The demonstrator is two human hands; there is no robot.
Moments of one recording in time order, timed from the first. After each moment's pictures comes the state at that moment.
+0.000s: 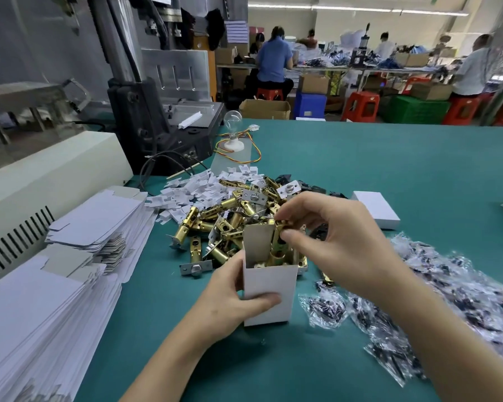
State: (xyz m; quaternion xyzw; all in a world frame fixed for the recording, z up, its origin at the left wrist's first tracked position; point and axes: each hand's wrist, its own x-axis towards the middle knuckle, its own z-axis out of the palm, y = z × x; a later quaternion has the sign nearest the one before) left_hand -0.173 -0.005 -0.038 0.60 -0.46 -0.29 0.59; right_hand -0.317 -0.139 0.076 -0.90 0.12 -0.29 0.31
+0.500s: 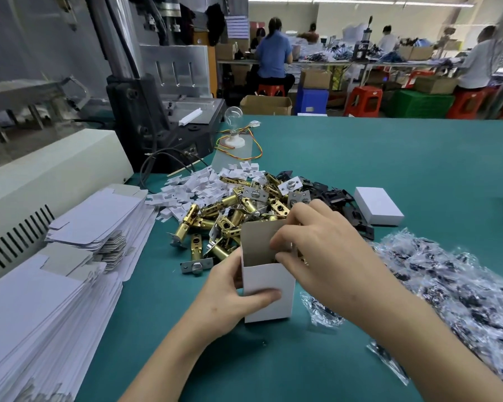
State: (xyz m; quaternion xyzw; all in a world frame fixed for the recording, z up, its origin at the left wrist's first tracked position) left_hand -0.170 -0.007 -0.041 0.61 -0.45 -0.28 0.59; right_hand -0.313 -0.126 0.063 -0.97 0.13 -0.18 0.05
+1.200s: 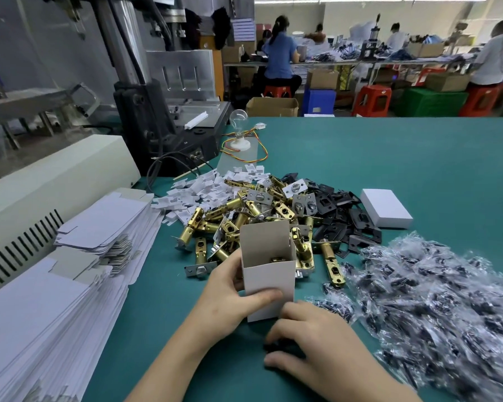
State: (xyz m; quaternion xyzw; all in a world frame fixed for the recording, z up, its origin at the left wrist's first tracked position) left_hand -0.167 -0.009 -0.048 0.62 -0.42 -0.25 0.61; right_hand -0.341 -0.106 -0.036 -0.97 0.06 -0.11 0.21
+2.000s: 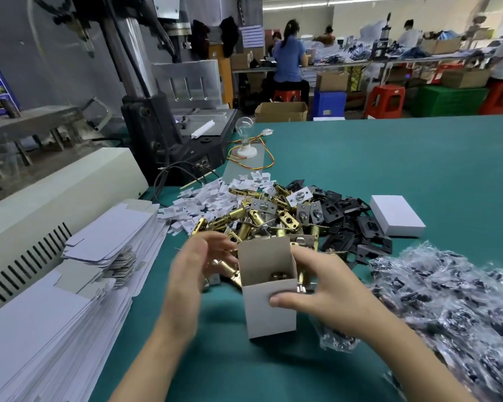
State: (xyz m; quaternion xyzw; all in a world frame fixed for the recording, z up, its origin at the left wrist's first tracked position) left_hand -0.139 -0.002 -0.023 0.57 -0.34 -0.16 0.73; right_hand -0.304 -0.169 -0.002 -0.88 0.08 -0.17 0.43
